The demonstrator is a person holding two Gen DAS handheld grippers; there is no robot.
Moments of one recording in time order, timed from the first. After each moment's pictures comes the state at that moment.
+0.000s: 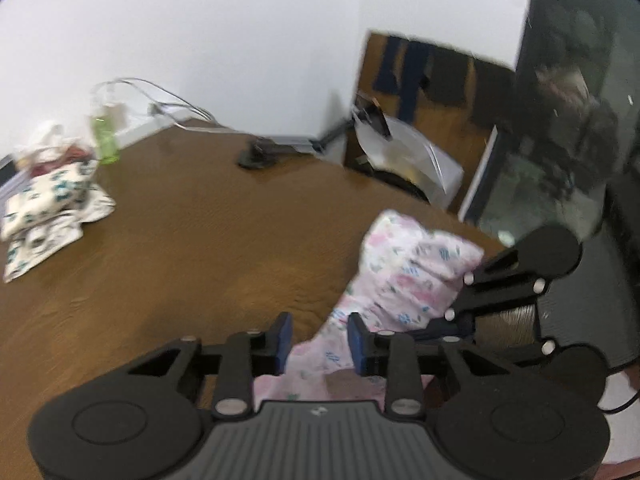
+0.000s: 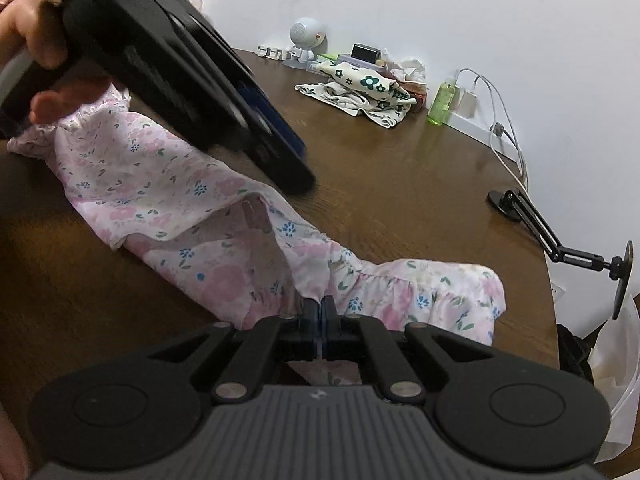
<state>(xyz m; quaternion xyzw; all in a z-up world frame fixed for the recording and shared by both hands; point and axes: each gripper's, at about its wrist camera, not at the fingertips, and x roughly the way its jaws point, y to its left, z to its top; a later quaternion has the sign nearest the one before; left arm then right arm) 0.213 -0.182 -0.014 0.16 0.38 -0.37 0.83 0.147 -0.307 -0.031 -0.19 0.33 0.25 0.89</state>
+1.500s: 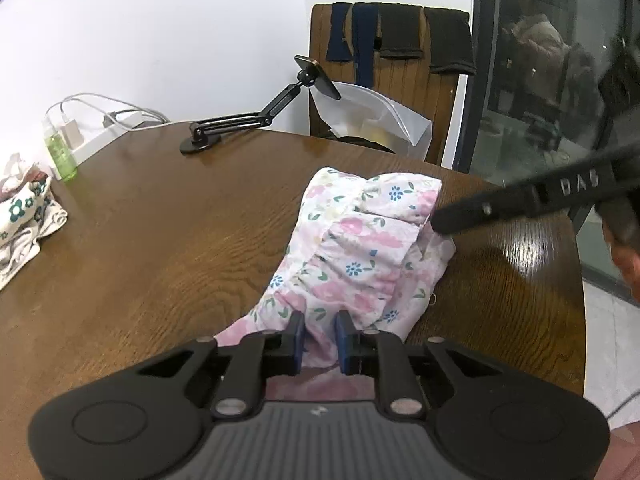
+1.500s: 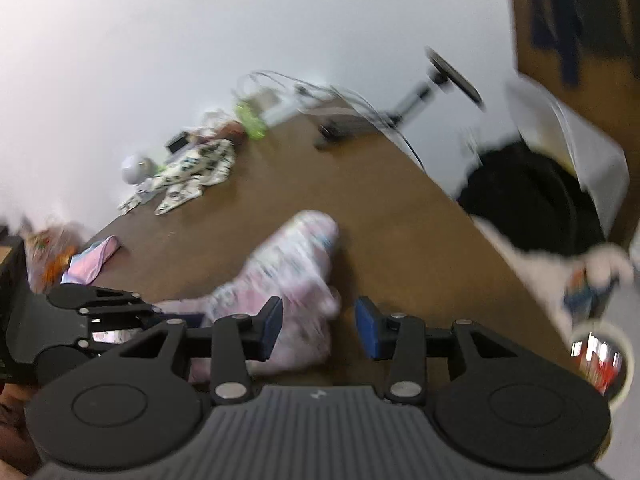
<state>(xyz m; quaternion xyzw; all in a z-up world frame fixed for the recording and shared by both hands) 0.178 -0.211 -0.052 0.21 0.35 -0.39 0.82 0.113 -0.431 -0.039 0.24 0.35 0.07 0.90</state>
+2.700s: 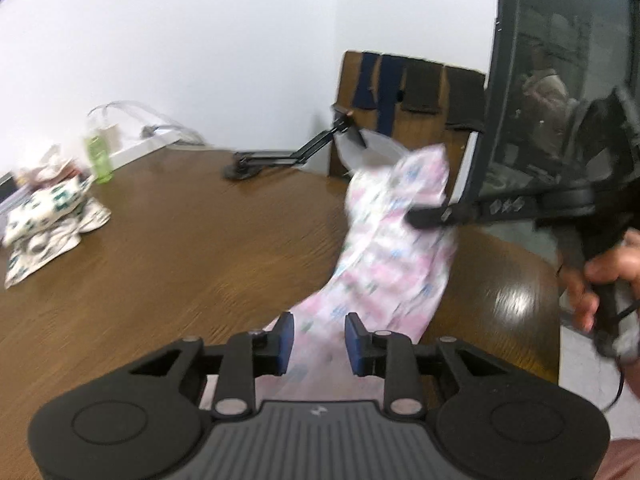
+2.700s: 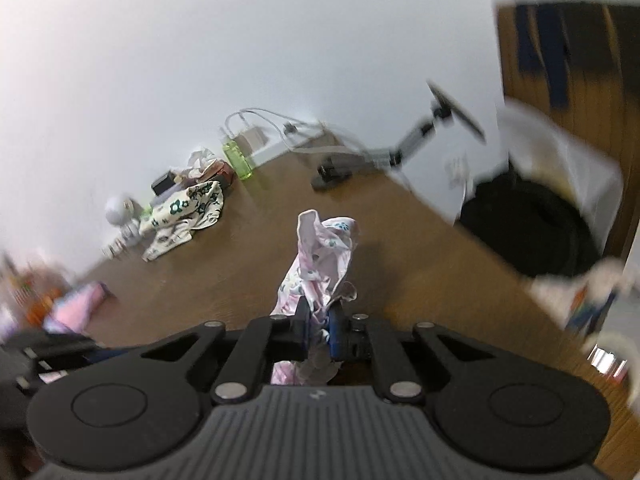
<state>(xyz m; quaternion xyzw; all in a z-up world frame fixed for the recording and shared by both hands) 0.178 -0.148 -0.020 0.15 0.33 -0.38 0.85 0.136 -0.389 -0.016 0.17 0.28 0.02 0.94</state>
